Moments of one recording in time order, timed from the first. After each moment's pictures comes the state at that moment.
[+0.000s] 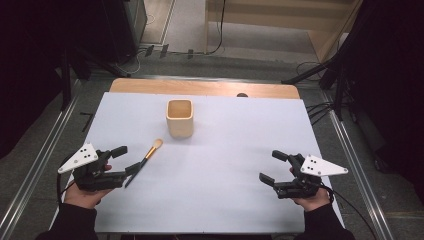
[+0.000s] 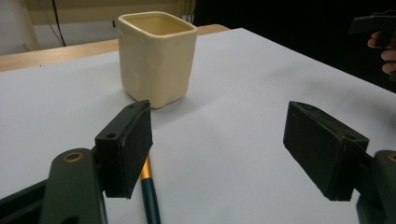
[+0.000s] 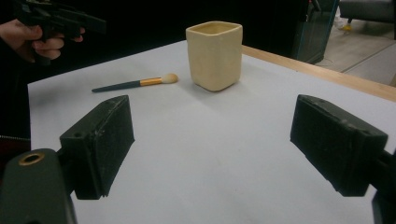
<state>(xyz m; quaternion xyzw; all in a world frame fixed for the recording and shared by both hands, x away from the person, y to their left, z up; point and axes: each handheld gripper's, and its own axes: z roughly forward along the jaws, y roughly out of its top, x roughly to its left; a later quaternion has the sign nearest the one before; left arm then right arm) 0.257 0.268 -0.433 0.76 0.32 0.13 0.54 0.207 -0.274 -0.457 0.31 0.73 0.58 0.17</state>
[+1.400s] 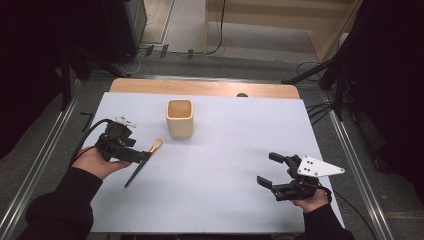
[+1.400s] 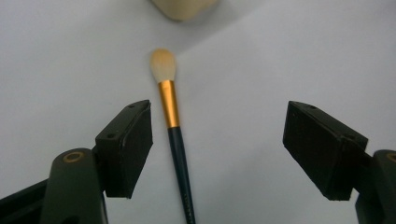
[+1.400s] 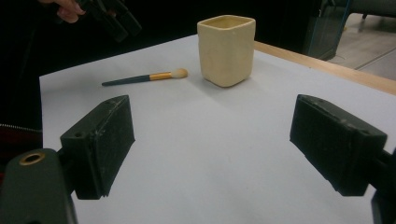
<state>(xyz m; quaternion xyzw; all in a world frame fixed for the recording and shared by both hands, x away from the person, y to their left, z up) 0.326 0.207 -0.393 0.88 0.40 0.05 0.23 0.206 -0.269 -0.458 0.30 0.74 0.58 0.15</state>
